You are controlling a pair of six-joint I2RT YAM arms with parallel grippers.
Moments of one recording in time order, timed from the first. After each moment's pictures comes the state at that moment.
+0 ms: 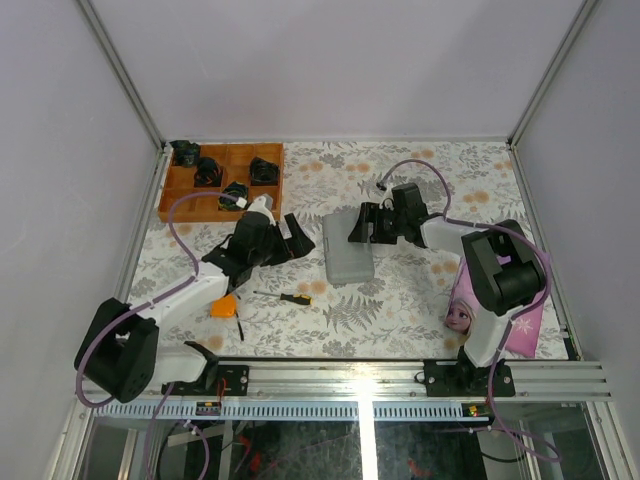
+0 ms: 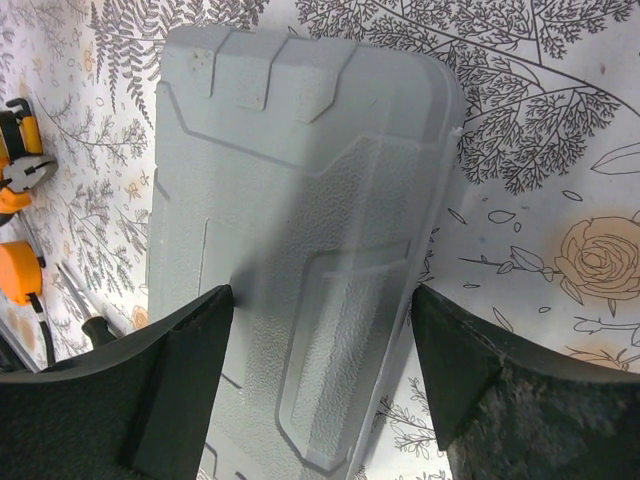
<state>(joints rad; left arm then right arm) -0.50 1.27 0.67 0.00 0.05 -0.74 0.38 1.83 0.99 0.05 -0.44 0.43</state>
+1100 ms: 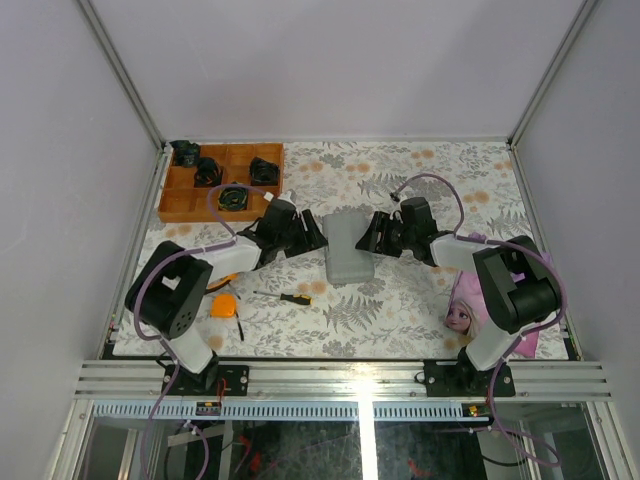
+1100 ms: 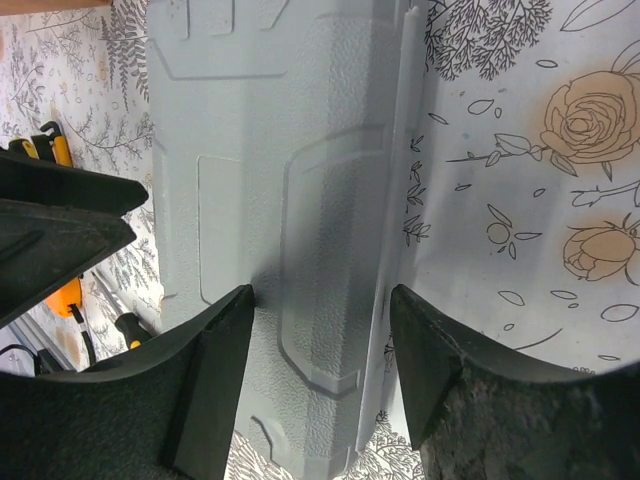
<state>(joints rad) -0.50 1.67 0.85 0.12 0.15 -0.78 0.38 1.69 0.78 0.17 -0.38 0.59</state>
